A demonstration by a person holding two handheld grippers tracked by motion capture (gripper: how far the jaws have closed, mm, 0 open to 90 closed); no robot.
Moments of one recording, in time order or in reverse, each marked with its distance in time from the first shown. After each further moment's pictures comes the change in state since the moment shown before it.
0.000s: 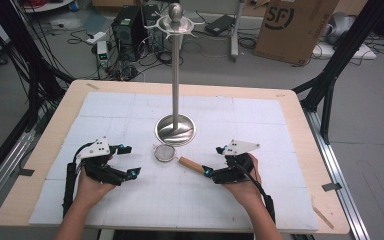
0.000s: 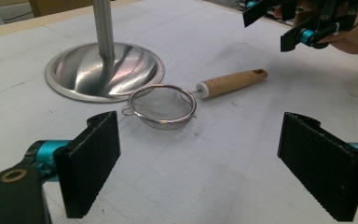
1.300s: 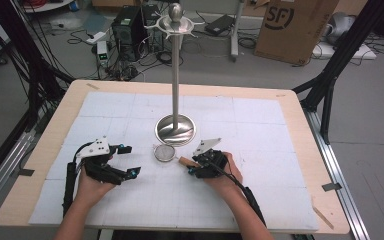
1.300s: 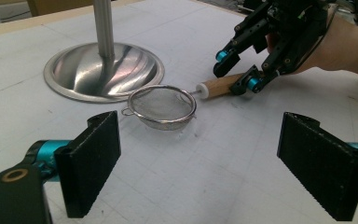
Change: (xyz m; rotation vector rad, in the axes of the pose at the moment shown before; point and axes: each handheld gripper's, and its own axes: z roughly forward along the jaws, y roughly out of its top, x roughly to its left) left arm 0.002 -0.001 0.001 -0.007 -0.008 -0.011; right arm 0.016 0.014 0.068 0.248 0.054 -0.117
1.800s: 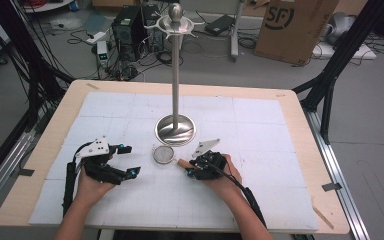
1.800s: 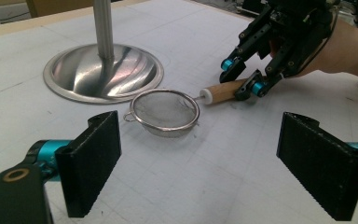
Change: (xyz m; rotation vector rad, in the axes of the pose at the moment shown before) left arm 0.001 0.000 -0.001 -0.003 0.000 -0.002; right arm 0.004 0.001 -0.001 0.000 0.061 -0.015
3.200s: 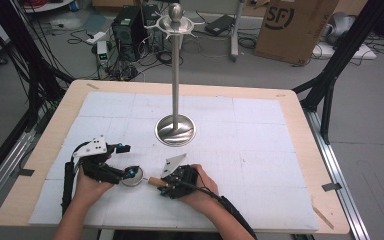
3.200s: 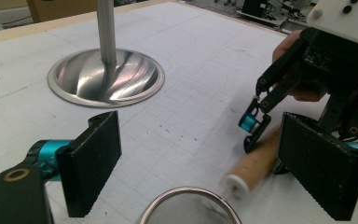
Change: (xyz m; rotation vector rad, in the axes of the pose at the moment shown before) left arm 0.001 0.002 -0.005 -0.015 0.000 0.000; right arm 0.068 0.036 0.032 0.007 0.142 -0.179
